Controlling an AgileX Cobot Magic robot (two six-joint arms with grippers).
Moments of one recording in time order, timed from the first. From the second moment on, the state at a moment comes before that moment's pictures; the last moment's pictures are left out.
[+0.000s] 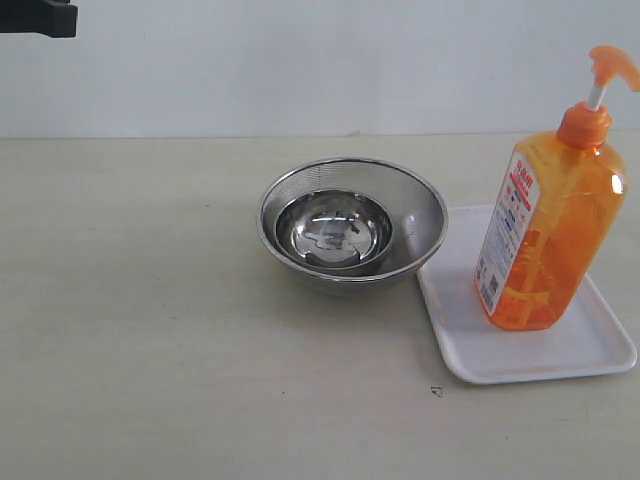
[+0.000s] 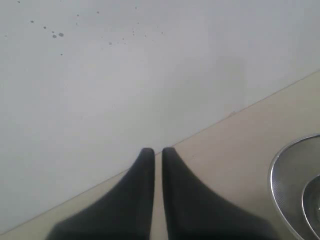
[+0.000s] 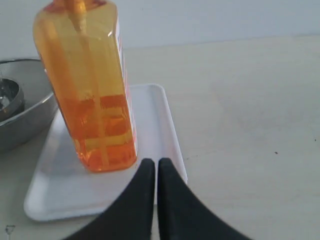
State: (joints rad) left arm -0.08 1.37 -1.05 -1.27 0.25 1.56; right arm 0.00 0.12 0.00 0.12 0.26 -0.02
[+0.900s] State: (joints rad) left arm -0.08 1.37 -1.05 -1.27 0.25 1.56; right arm 0.00 0.01 0.00 0.12 0.37 -0.05
